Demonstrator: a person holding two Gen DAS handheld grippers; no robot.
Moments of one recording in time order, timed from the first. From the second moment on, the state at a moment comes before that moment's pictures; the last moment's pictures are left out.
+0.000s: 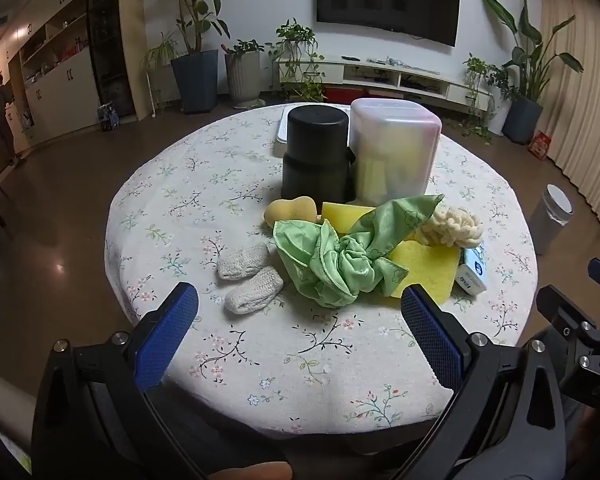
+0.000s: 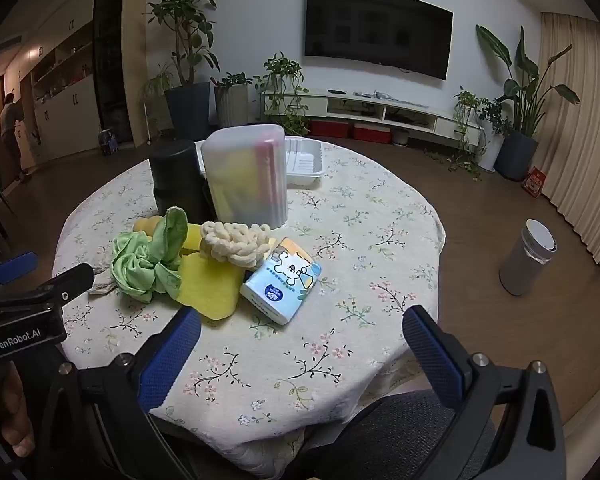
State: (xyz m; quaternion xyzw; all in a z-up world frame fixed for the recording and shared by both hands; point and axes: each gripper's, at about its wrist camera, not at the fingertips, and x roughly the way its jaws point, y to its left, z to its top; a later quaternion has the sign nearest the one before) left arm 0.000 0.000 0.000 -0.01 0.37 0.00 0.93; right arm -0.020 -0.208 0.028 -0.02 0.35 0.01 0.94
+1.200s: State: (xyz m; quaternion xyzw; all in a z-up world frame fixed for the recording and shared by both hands) left arm -0.002 0.007 -0.003 -0.01 0.37 0.00 0.93; right arm -0.020 -0.209 0.024 -0.02 0.36 0.01 0.93
